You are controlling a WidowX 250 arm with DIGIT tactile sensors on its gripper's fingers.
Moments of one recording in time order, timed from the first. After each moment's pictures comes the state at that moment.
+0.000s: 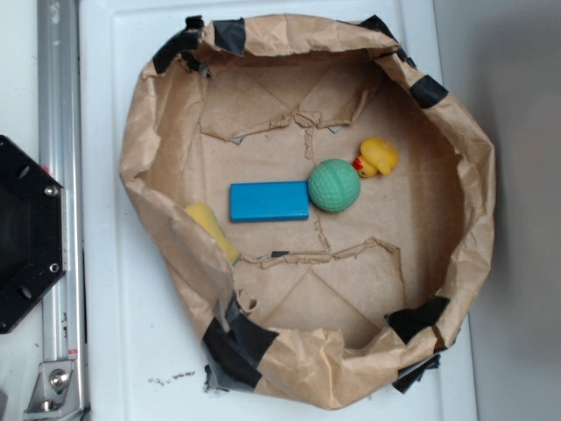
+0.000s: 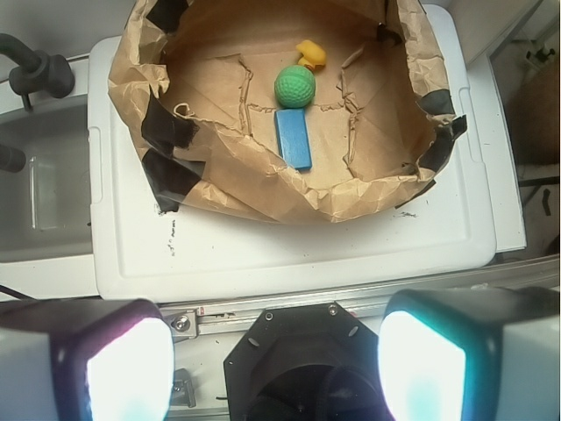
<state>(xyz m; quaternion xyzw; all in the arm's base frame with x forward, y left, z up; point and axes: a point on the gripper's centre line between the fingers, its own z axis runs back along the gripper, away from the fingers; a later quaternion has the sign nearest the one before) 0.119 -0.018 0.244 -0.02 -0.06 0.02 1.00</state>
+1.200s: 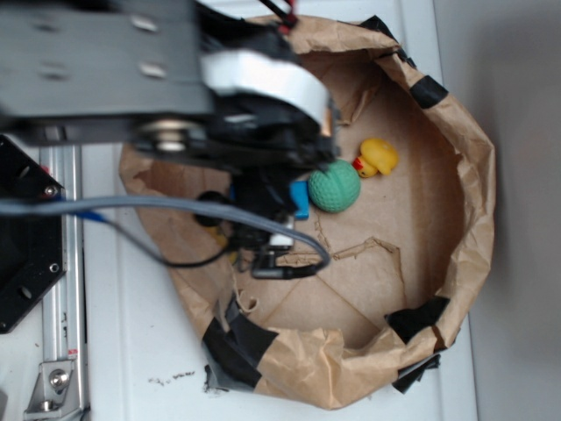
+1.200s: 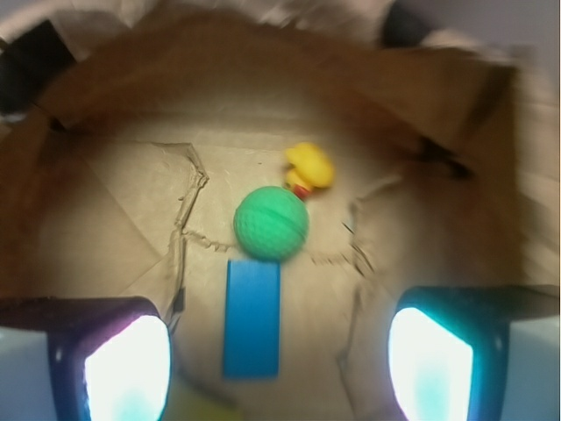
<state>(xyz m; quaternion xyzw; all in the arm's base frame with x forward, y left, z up) 0.256 0.010 0.114 0.01 -0.11 -0.07 0.99</state>
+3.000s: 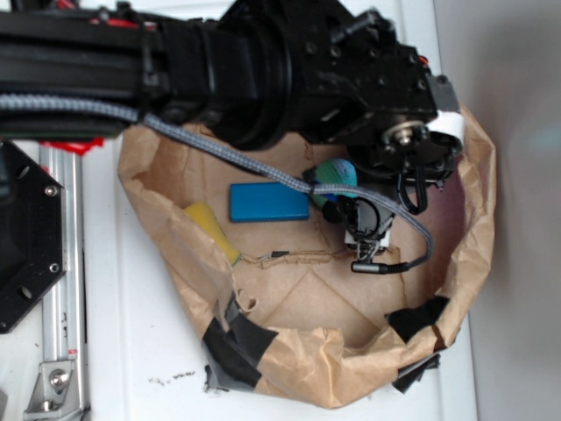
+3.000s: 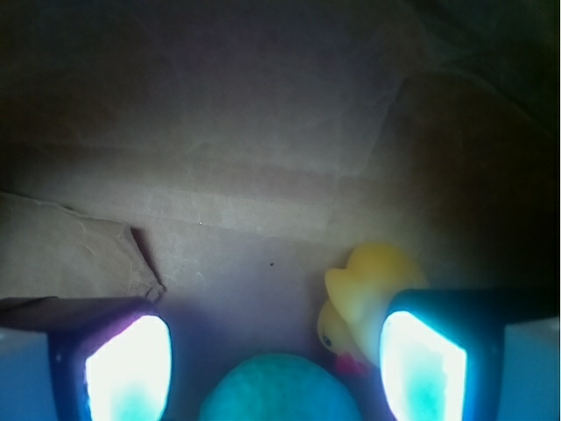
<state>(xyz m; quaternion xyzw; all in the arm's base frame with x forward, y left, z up) 0.321 -0.003 0.046 -0.04 -0.09 -0.11 0.99</state>
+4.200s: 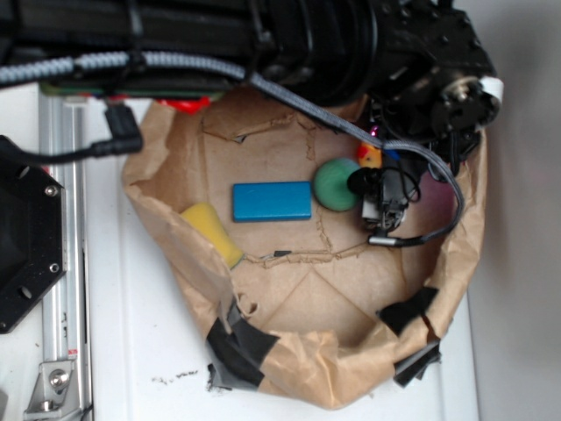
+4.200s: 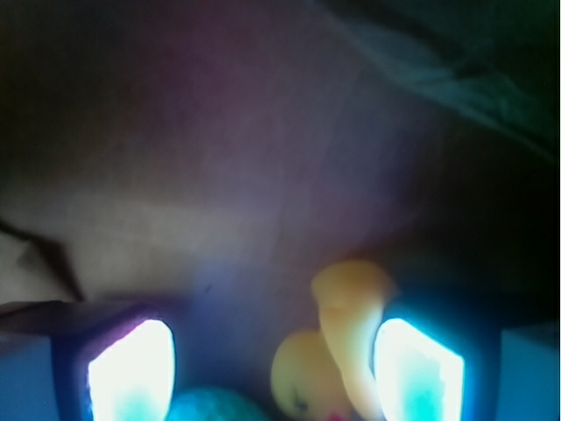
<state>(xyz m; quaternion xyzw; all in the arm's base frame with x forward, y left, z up) 0.335 0.022 -0.004 -0.07 -0.05 -0.10 0.99</state>
